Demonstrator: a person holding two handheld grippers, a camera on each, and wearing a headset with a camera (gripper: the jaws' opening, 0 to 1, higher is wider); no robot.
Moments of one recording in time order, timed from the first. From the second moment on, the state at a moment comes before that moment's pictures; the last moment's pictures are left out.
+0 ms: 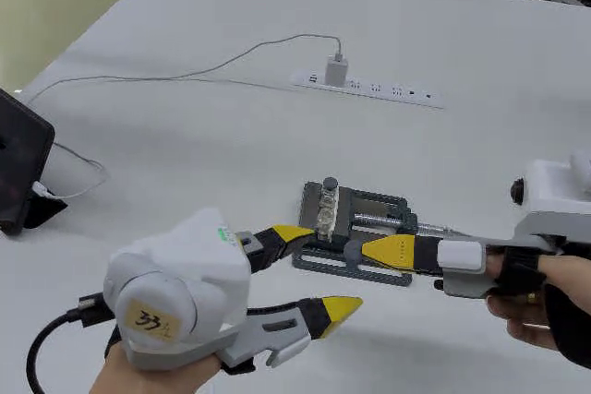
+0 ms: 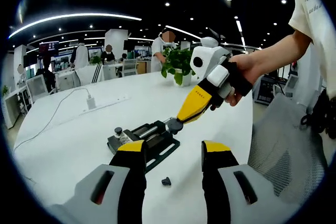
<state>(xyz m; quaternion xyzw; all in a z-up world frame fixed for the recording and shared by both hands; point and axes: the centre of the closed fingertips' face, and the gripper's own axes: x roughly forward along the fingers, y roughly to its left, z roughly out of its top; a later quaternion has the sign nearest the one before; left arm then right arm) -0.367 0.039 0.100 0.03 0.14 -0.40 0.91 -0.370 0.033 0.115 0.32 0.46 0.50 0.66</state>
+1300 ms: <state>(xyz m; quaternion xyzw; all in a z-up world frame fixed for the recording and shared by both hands) -0.370 0.032 0.115 -0.03 0.11 -0.42 0.90 -0.379 0.032 0.119 0.49 0.51 0.44 0.56</state>
